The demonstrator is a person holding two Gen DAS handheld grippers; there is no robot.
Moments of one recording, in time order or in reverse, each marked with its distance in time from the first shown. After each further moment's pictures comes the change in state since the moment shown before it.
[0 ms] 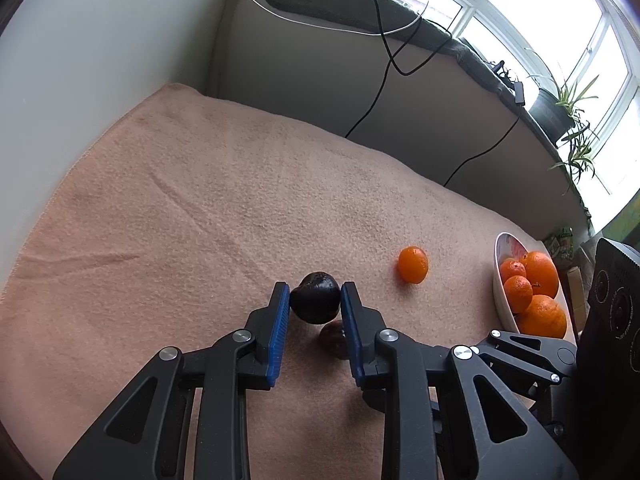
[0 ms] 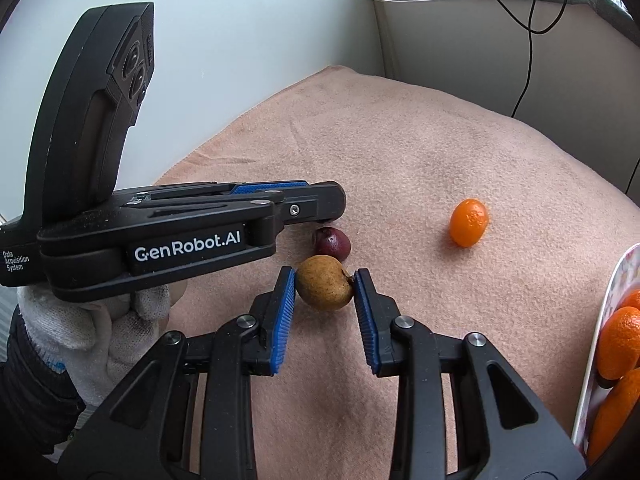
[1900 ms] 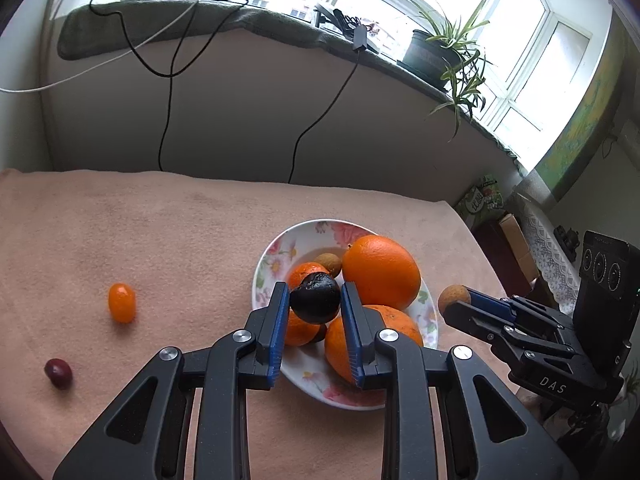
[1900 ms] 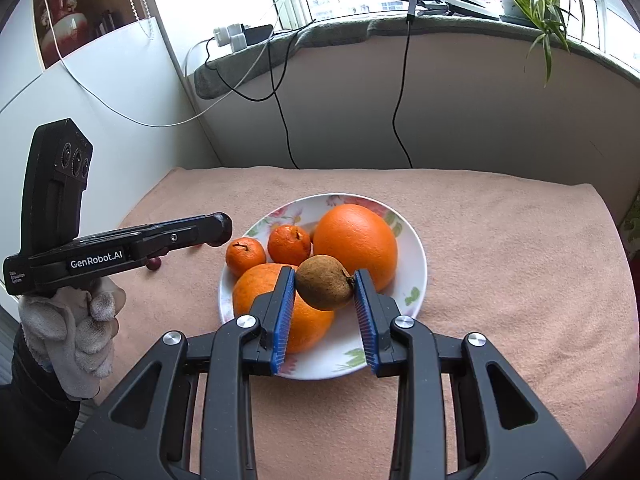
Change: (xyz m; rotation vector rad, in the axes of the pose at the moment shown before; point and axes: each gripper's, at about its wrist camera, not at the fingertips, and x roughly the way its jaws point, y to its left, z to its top) left arm 0.024 -0.188 0.003 0.240 0.033 -0.223; right arm -0.212 -0.161 -0.096 0.318 -0.239 -0.283
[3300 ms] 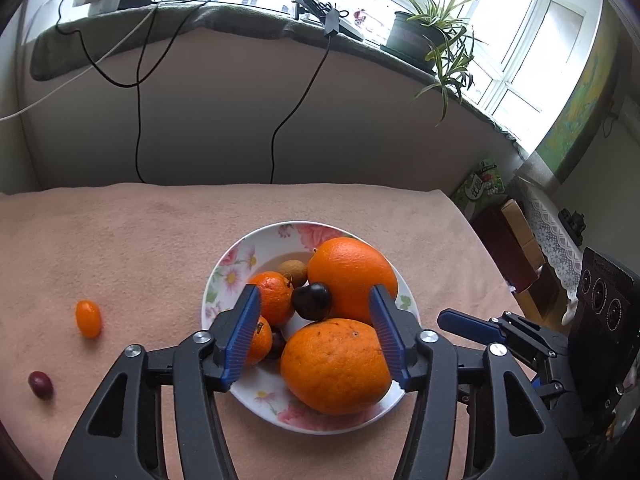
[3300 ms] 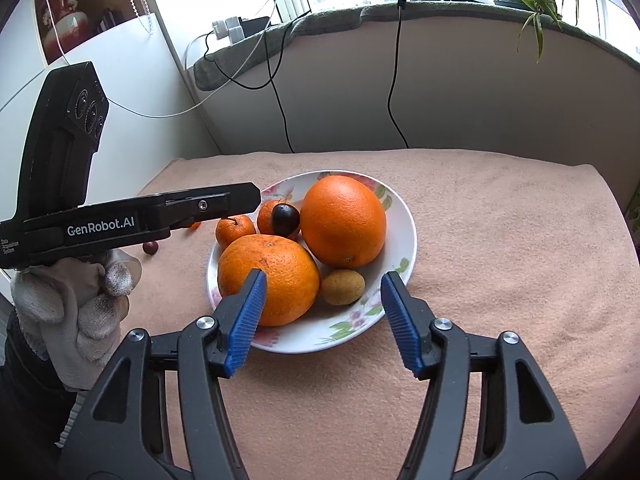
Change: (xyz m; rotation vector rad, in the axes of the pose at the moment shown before) left arm 0.019 -0.032 0.006 0.058 0.025 0.024; right arm 0.002 -0.004 -0.020 -0.002 0.015 0.024
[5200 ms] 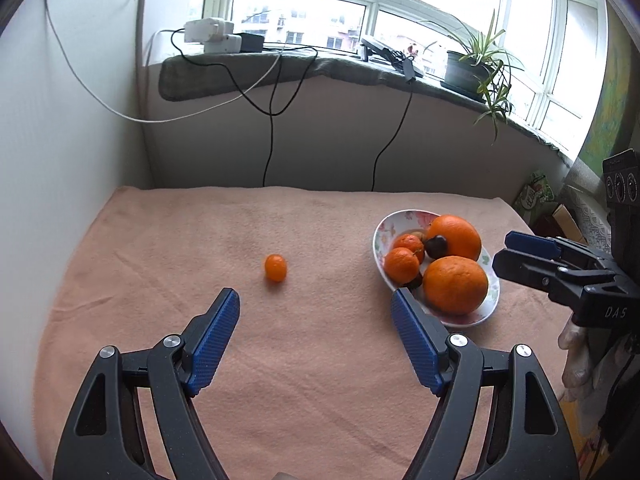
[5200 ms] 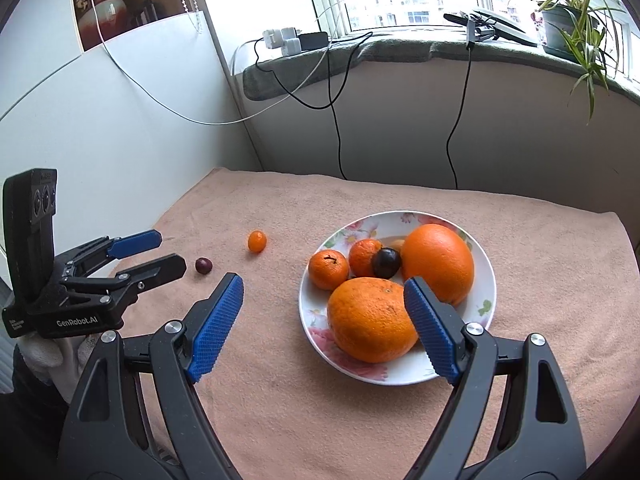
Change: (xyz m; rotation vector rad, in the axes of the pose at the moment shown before) left arm -0.113 0.068 -0.066 -0.003 -0.135 0.278; right arm -0.004 0.083 0.028 -0.083 -0.038 0.070
